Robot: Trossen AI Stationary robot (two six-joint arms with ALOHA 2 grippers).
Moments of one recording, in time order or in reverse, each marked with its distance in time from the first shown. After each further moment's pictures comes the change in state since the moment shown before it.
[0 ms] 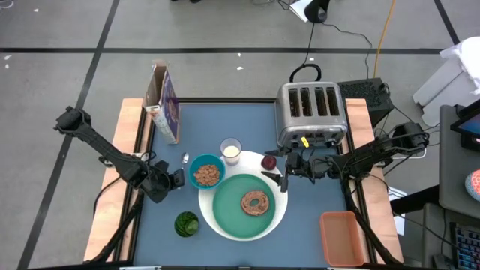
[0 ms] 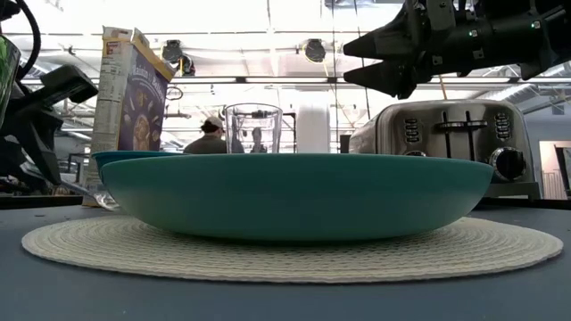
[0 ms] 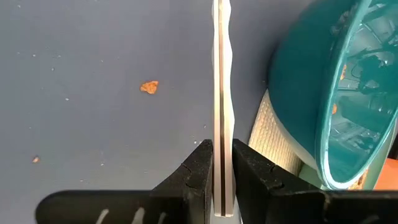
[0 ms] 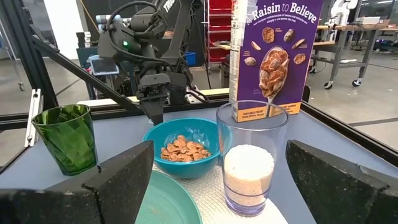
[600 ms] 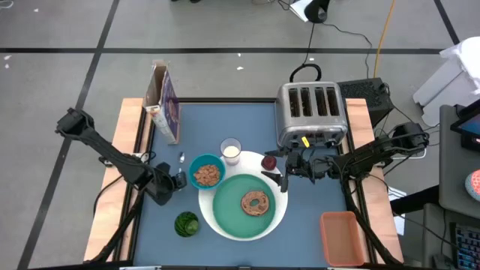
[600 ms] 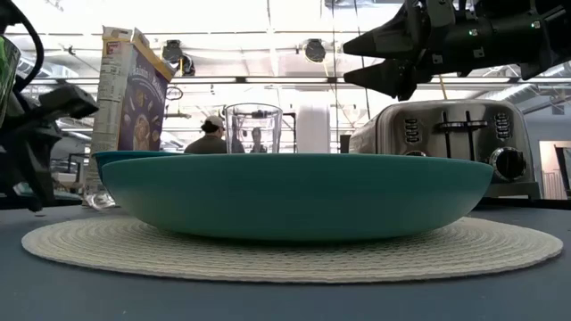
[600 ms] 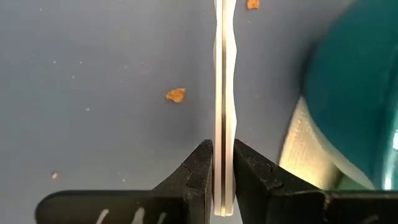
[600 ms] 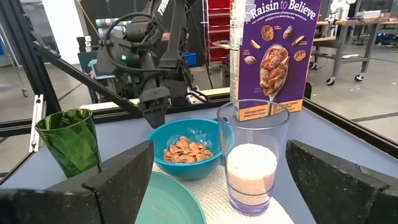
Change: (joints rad) left arm 0.010 0.117 0.000 0.035 0.034 0.005; right arm 0.000 0.000 0.000 0.001 0.000 0.034
